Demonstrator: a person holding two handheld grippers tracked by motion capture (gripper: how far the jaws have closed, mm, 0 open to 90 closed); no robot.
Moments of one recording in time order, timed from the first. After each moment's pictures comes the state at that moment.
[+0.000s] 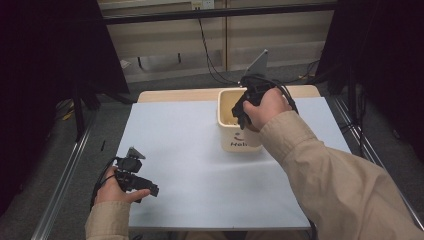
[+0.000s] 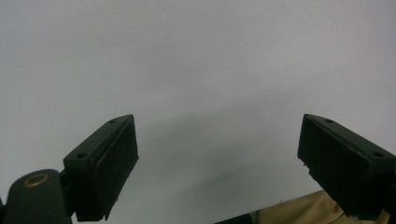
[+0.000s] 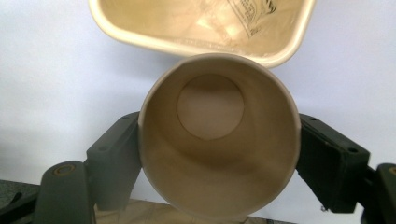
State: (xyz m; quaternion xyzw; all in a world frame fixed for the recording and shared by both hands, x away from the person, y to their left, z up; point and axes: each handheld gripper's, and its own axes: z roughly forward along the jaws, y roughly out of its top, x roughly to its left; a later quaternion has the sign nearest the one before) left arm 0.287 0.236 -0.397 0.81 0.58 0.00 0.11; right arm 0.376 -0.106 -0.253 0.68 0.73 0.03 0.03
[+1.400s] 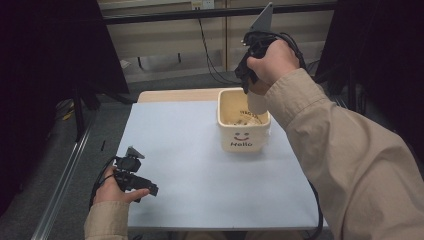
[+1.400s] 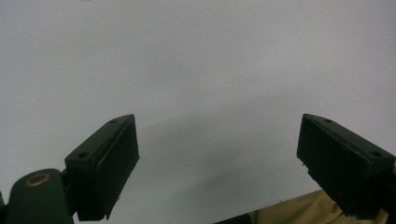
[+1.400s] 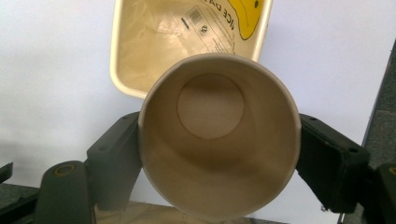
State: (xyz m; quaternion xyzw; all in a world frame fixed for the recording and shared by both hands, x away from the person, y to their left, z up) left arm 0.287 0.238 -0.395 0.81 0.58 0.00 0.11; right arm 0.424 -0.119 -0.184 0.68 0.73 0.03 0.04
